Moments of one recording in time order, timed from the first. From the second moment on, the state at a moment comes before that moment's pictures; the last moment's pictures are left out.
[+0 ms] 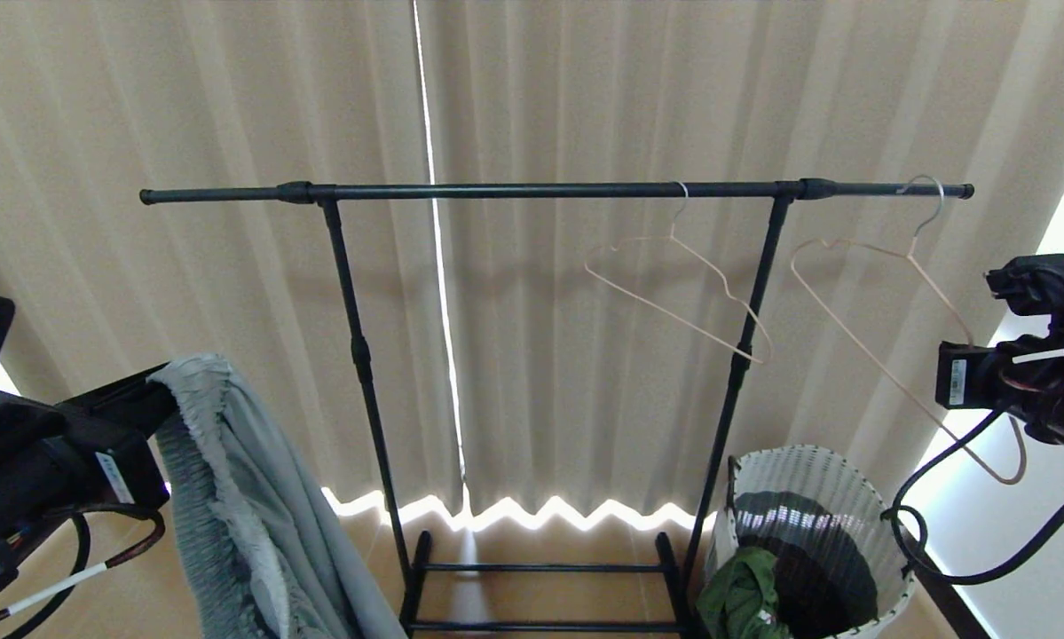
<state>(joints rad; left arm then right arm) -0.32 1.10 -0.38 -0.65 0.14 0.13 -0.07 1.58 -0.63 -0.64 -0.19 -0.08</state>
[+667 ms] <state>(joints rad) -0.32 1.10 -0.36 -0.65 0.14 0.12 -0.04 1.46 -0.41 -0.94 -0.10 -0.08</state>
